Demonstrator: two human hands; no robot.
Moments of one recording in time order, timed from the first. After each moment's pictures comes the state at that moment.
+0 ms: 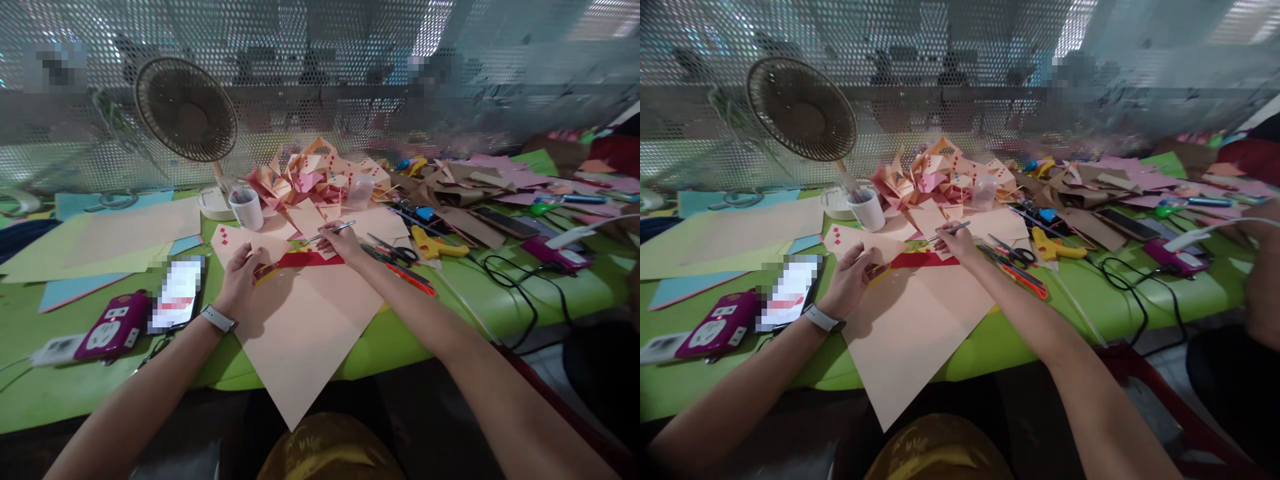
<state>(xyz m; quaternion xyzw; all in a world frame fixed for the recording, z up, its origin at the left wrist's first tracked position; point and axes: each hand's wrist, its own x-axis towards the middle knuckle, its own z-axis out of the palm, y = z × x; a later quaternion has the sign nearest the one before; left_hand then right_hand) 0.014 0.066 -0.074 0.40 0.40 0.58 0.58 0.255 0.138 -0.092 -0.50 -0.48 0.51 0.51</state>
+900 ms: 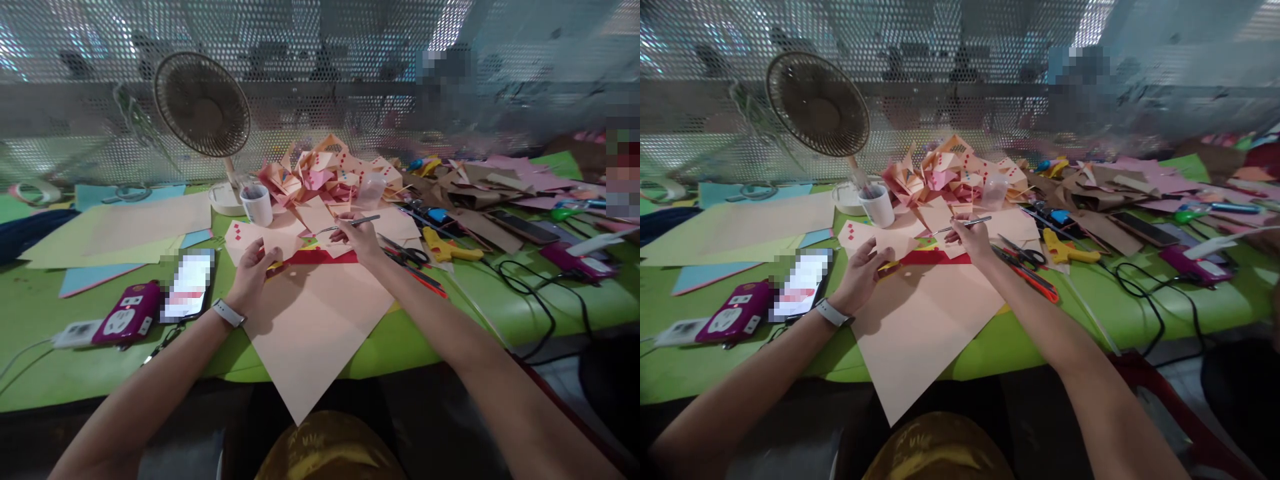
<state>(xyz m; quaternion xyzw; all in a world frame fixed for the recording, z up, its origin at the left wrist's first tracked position) 0.017 0.059 -0.072 0.43 0.40 0.56 0.58 0.256 0.124 -0.068 -0.47 -0.49 0.45 0.58</state>
